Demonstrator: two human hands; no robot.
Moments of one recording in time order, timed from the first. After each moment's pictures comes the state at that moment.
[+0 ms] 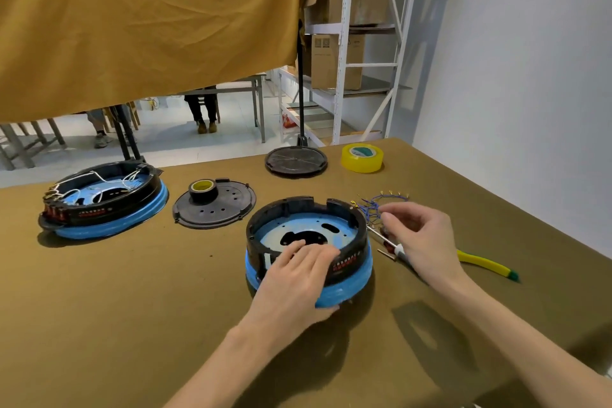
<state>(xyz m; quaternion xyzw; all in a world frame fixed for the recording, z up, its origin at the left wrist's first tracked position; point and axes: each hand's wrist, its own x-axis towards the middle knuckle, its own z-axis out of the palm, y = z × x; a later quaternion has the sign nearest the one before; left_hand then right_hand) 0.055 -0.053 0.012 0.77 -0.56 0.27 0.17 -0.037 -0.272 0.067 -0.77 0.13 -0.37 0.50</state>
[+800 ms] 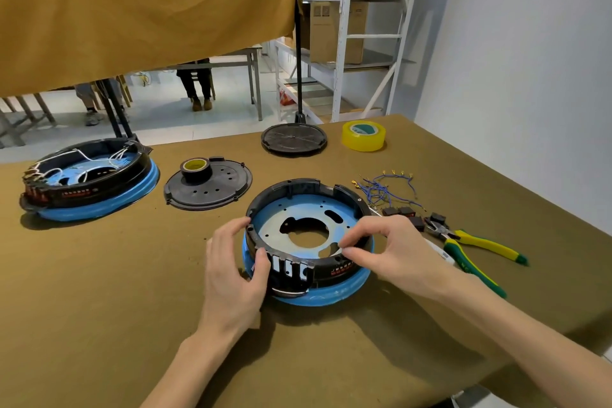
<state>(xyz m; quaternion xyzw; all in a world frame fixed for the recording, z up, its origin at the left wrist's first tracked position) 0.078 -0.011 -0.018 0.80 -0.26 0.17 0.52 -0.036 -0.255 0.050 -0.90 -0.05 -0.18 0.40</state>
